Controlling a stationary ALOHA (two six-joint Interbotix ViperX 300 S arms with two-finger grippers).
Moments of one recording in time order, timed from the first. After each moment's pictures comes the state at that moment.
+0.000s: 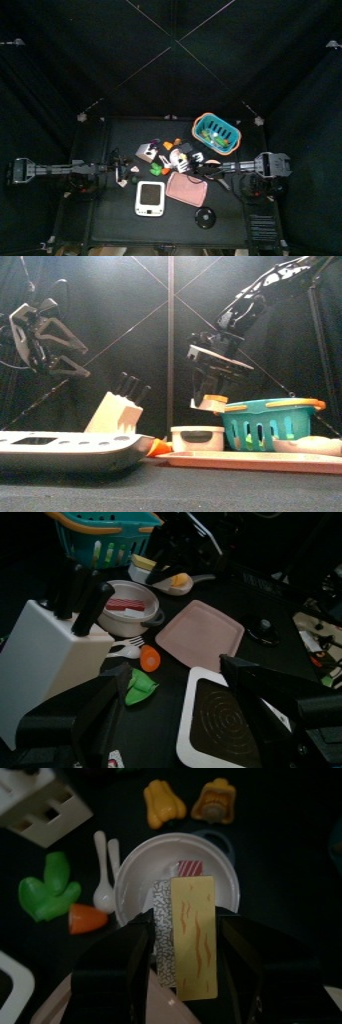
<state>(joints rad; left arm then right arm) 0.26 -0.69 1.34 0.25 -0.46 -0.48 -0.11 0.01 0.51 -0.81 0.70 1.51</state>
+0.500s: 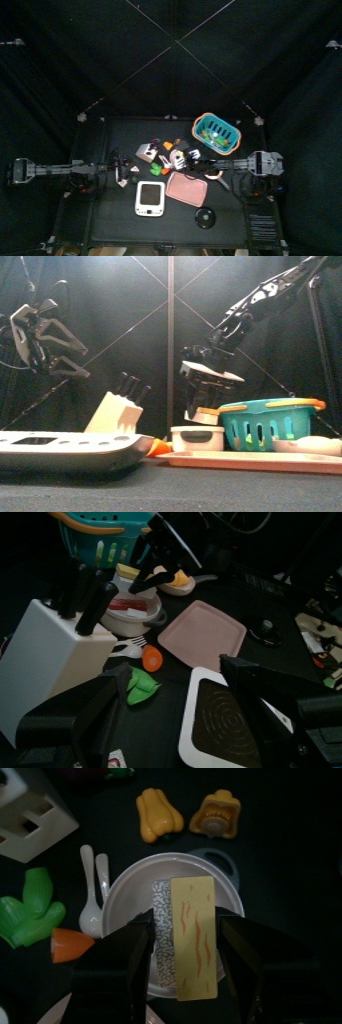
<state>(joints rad) 0.27 -0.69 1.34 0.25 -0.46 -0.48 -0.17 0.11 0.48 -0.85 0.64 1.51</state>
